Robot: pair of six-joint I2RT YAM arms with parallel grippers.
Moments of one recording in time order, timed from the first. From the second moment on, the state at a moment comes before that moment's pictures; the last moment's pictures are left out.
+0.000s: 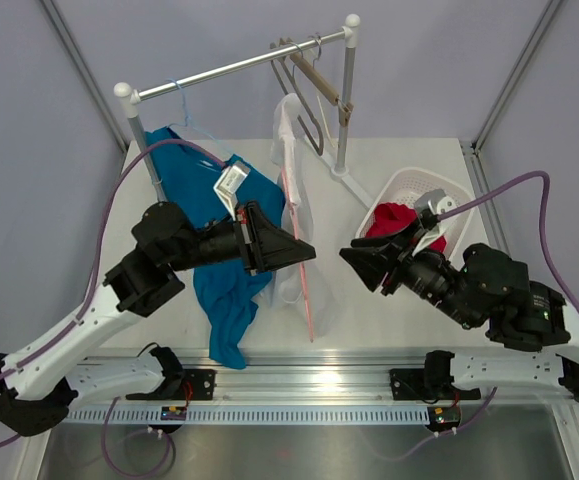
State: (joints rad) left arm -0.91 1.01 1.21 -0.04 0.48 -0.82; right arm 1.38 0.79 1.28 -0.50 0.55 0.30
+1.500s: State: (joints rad) left arm -0.91 0.73 0.98 -0.12 0.79 -0.81; right arm 1.02 1.08 1.28 -0.22 -0.14 0.46
